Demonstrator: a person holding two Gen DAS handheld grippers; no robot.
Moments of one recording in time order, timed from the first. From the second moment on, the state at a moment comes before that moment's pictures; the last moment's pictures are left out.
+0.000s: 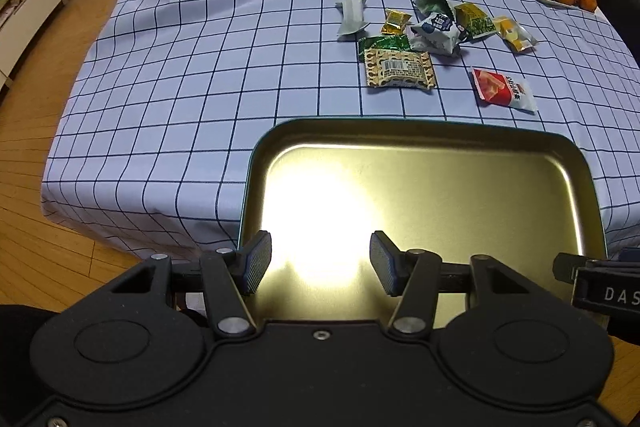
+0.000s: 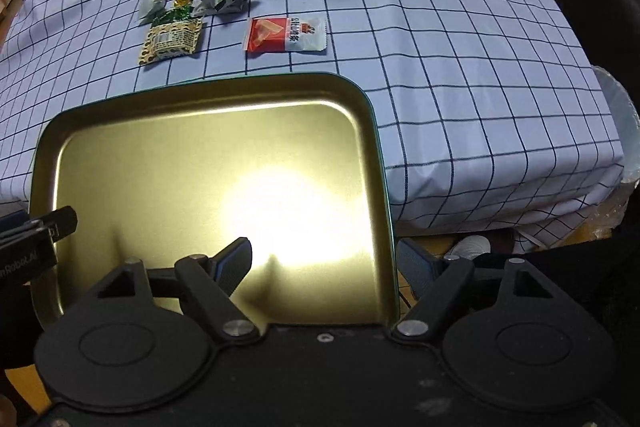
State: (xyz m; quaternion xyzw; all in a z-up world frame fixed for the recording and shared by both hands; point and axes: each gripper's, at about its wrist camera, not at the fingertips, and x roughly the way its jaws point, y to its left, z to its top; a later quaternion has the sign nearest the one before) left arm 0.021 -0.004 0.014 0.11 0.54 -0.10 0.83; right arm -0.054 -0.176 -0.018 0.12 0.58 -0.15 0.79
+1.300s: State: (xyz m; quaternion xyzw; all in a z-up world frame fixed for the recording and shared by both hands) left arm 0.226 -0.065 0.000 0.04 0.60 -0.11 0.79; right arm 0.224 -0.313 -0.040 0.21 0.59 -0.22 0.75
